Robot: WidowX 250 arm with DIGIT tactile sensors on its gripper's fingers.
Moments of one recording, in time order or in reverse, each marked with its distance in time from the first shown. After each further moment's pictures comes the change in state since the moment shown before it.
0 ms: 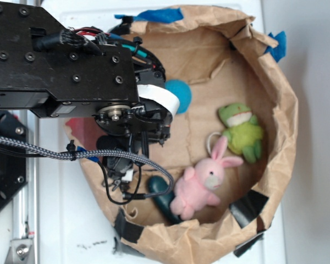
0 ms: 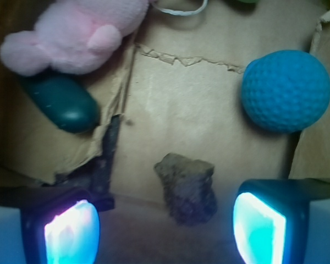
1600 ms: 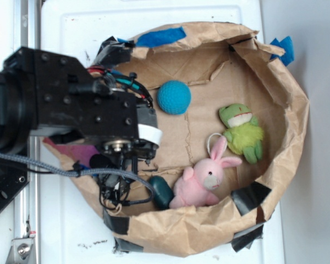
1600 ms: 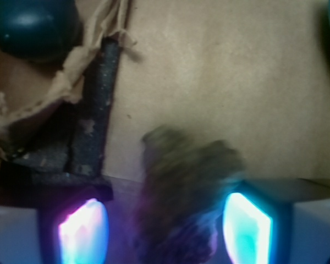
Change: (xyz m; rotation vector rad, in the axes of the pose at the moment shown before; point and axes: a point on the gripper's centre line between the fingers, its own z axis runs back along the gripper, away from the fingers) arm -0.020 -0.018 -0.040 -0.020 0.118 -0.040
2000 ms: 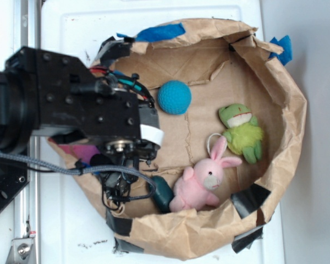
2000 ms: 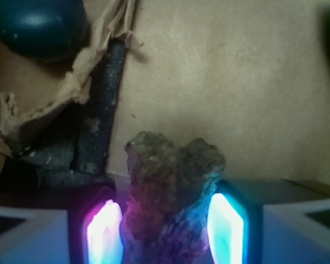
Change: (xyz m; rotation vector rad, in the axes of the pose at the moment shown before) arm 0.002 0.002 0.001 0.006 0.003 -0.007
